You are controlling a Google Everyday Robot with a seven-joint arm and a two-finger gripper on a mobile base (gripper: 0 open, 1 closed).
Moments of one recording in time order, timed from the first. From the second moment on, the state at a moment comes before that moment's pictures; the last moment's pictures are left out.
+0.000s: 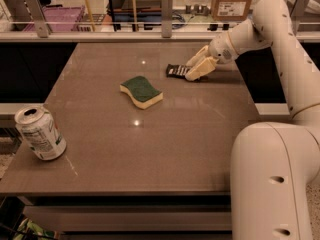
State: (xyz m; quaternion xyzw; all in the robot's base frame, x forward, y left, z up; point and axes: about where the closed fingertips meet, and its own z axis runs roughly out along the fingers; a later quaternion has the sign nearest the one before) arm 0.751 -0.121 0.820 -0.58 0.70 0.25 0.34
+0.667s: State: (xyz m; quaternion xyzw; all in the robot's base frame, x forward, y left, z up) arm 0.730 -0.108 0.864 -0.59 0.69 0.24 0.35
